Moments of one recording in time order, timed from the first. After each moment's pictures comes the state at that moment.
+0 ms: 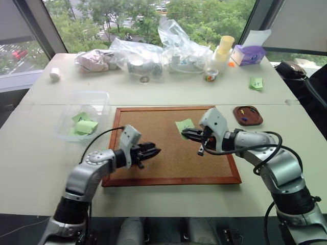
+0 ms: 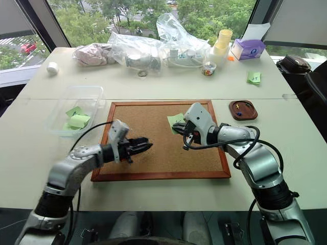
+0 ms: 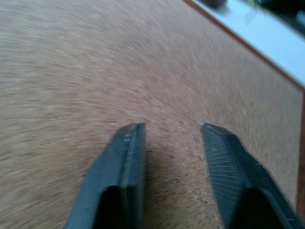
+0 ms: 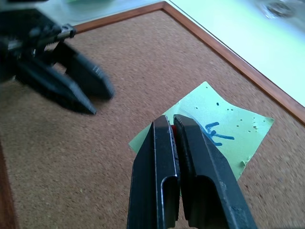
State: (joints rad) left arm -0.27 0.41 0.02 -0.22 -0.53 0.80 -0.74; right arm -0.40 -0.62 0.14 -0.44 0.33 0.76 0.75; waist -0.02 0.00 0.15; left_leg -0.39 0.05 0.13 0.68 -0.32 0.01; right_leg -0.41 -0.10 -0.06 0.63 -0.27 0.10
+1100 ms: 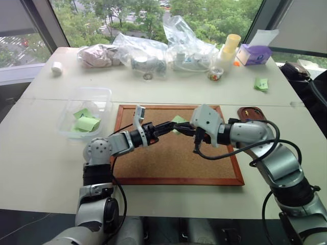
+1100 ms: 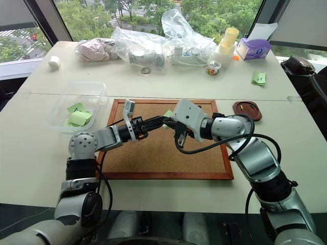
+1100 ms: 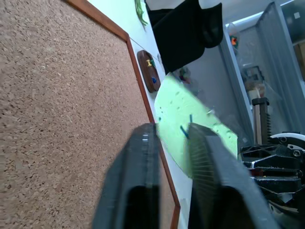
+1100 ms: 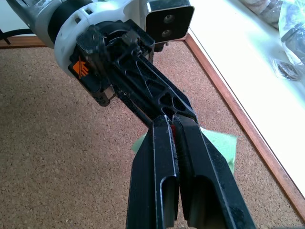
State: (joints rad) left arm -0.59 0.07 0.30 0.15 -0.96 1.25 -0.40; right arm -0.50 -0.65 0.22 -0.48 0.24 0.67 0.79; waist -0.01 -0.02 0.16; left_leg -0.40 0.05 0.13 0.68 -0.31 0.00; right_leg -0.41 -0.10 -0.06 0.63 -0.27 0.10
